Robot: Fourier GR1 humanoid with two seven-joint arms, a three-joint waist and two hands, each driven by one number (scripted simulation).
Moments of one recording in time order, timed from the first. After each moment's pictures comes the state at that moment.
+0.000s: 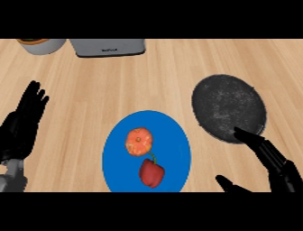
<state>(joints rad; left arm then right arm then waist) -0.08 0.38 -0.06 -1.57 0.31 0.26 0.12 0.17 -0.60 0.52 -1.98 0.48 -0.60 0.12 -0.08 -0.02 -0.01</state>
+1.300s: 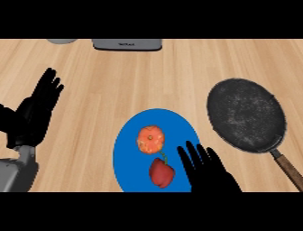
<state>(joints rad) -0.19 0.35 -0.10 -1.56 0.29 0.24 0.19 -0.15 -0.32 0.86 -2.11 0.82 0.38 1.08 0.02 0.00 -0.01</state>
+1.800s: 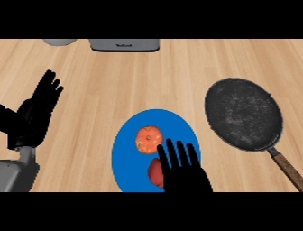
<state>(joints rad) -0.18 0.35 -0.09 -1.54 0.29 0.23 0.18 -0.24 -0.15 0.92 -1.96 0.91 0.54 1.11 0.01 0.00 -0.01</state>
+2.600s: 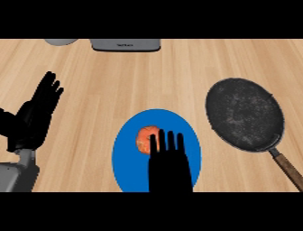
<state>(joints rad) -0.16 0.33 -0.09 -1.57 0.28 0.22 0.18 -0.34 -0.03 0.88 -1.74 0.93 0.60 1.16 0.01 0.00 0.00</state>
